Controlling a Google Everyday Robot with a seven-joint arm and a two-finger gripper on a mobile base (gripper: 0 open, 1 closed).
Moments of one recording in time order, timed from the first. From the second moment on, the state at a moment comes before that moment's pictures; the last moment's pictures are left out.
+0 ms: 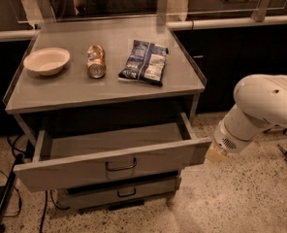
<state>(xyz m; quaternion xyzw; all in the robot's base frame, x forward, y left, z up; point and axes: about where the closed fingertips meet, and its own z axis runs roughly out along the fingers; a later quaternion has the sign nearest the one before) 0.480 -0.222 0.703 -0.45 0.89 0.04 0.10</state>
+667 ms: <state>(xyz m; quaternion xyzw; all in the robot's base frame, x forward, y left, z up) 0.464 -0.186 0.688 -0.49 0.87 0.08 0.09</state>
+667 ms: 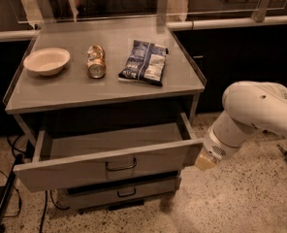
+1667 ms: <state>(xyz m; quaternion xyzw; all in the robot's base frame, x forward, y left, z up) 0.518 -0.186 0.674 -0.48 0.87 0.04 0.11</state>
